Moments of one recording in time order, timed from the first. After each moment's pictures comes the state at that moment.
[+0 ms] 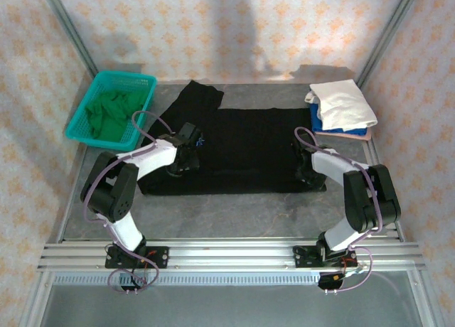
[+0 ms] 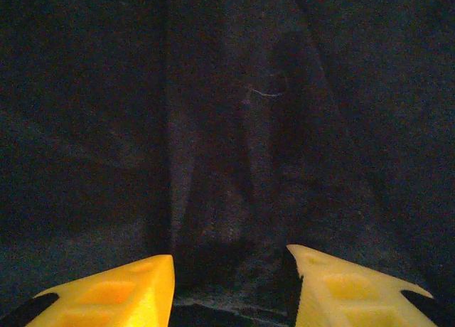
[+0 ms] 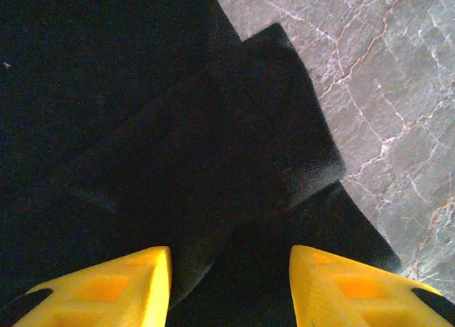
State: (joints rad) left arm -0.39 1.72 1.05 -0.62 -0.15 -0.65; right arm 0.23 1.56 0.83 -0.73 0.33 0.80
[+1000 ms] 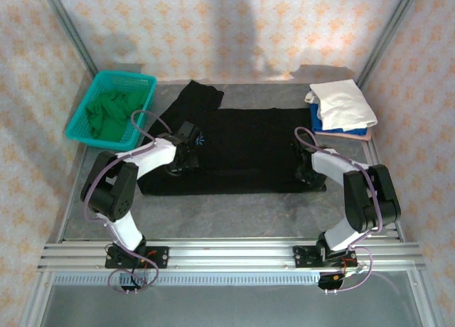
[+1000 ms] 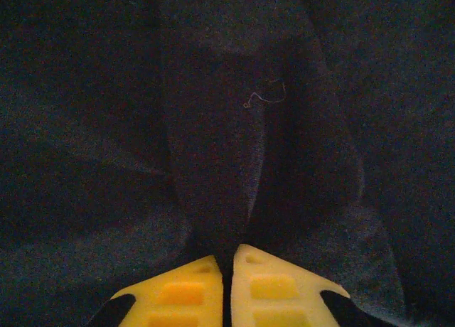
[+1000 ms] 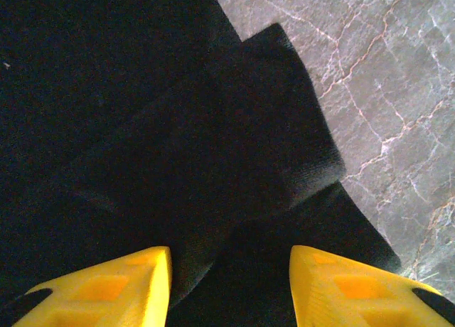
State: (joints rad) left arm -0.38 1.73 1.07 -0.65 -0.15 -0.64; right arm 0.23 1.56 0.83 -0.73 0.33 0.80
